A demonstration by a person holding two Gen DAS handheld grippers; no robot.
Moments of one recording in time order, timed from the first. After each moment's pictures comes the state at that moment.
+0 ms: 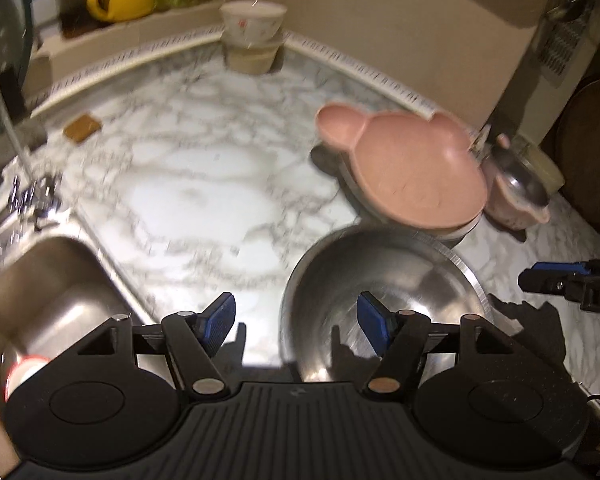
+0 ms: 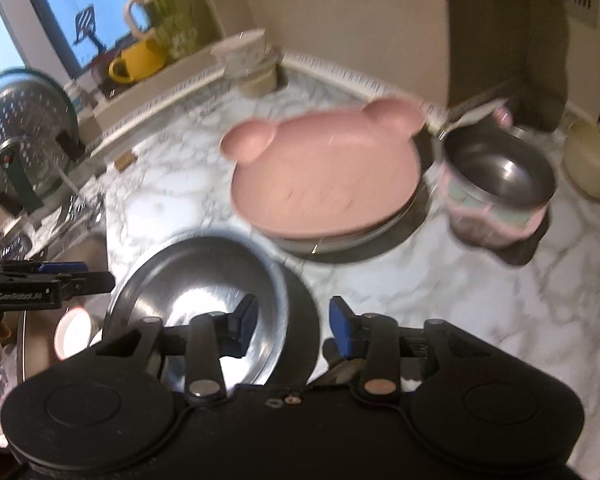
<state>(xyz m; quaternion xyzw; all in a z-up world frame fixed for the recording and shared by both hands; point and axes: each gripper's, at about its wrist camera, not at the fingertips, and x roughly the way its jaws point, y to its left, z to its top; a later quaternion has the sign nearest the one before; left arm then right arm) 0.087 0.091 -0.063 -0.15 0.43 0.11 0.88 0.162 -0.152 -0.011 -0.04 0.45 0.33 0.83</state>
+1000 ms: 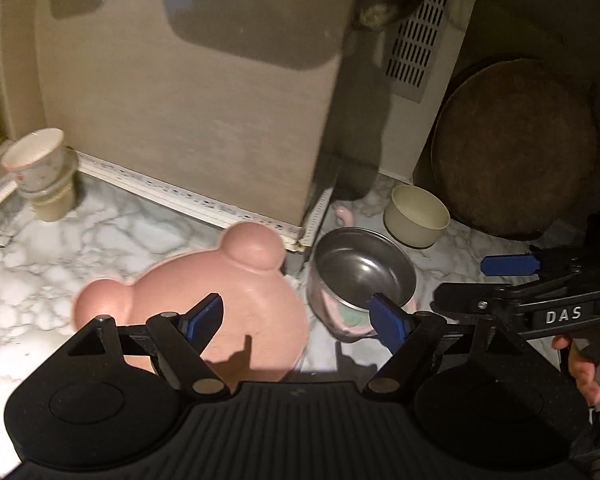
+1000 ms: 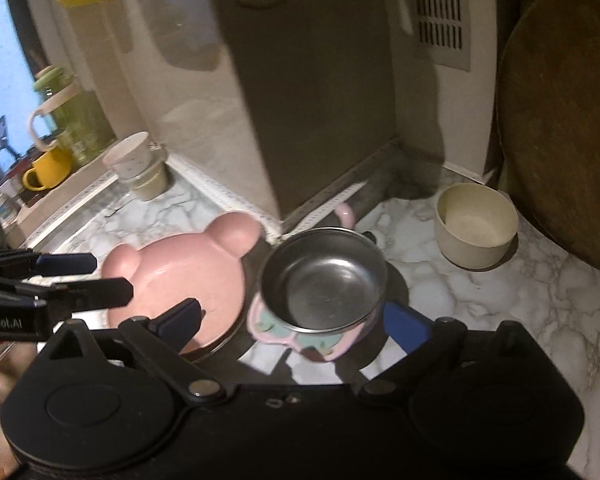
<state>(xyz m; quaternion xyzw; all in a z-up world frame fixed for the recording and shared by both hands) 0.264 -0.038 -0.002 -0.07 0.38 -0.05 0.92 0.266 -0.248 0.025 0.00 0.41 0.24 0.88</state>
